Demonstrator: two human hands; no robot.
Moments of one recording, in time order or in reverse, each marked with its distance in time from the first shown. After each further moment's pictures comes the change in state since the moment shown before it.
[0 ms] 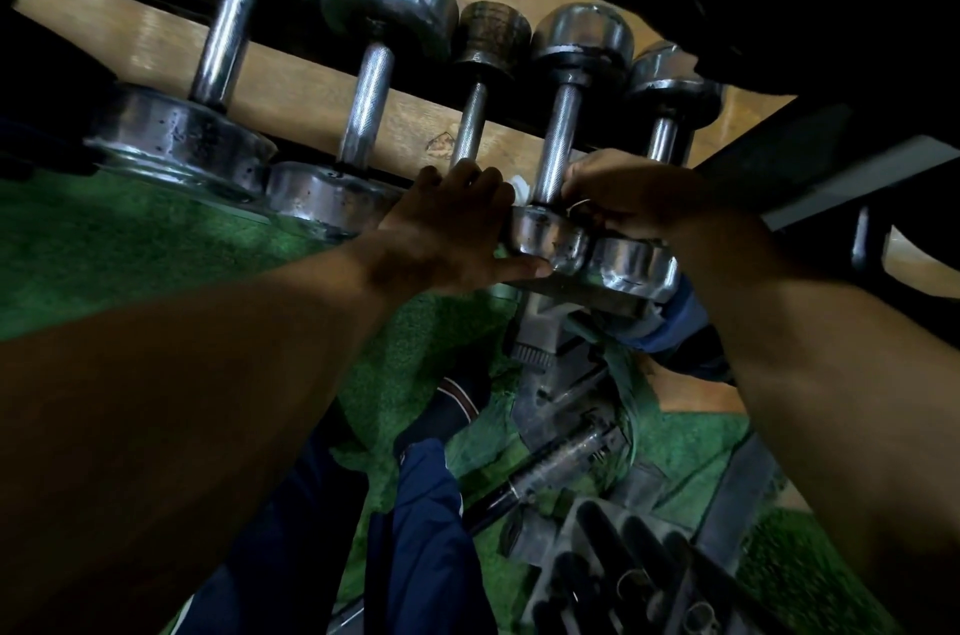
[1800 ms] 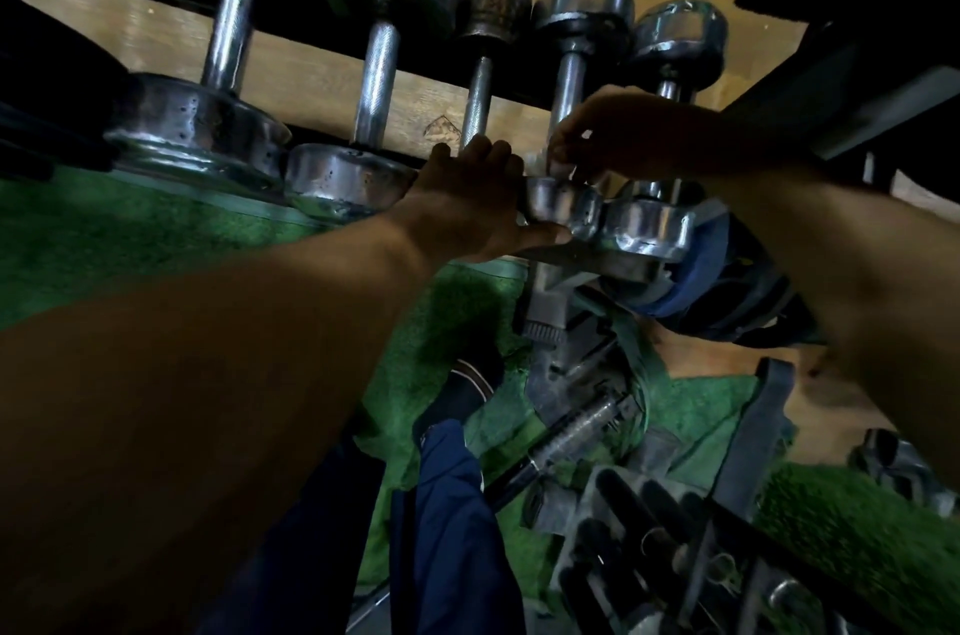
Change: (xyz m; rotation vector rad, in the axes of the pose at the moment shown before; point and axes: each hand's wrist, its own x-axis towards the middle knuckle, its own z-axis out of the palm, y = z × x) left_hand 0.000 0.003 -0.003 -0.059 -0.042 -0.041; right_hand -0.042 -0.027 -0.001 -0.505 0.005 -0.422
